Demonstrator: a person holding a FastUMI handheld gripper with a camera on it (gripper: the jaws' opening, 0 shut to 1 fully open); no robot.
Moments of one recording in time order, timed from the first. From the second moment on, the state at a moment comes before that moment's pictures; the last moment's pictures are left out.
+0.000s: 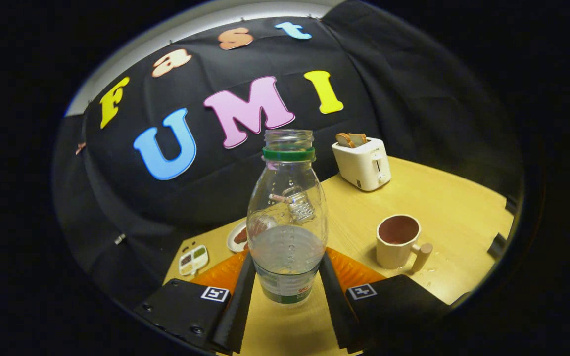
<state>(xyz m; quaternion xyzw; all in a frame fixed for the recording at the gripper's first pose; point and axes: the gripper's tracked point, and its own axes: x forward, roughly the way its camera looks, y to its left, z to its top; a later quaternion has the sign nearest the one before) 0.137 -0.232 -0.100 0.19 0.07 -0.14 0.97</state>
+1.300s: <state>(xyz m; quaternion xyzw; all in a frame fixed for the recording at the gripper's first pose) 0.292 -0.263 -0.167 0.06 0.07 -0.19 0.98</state>
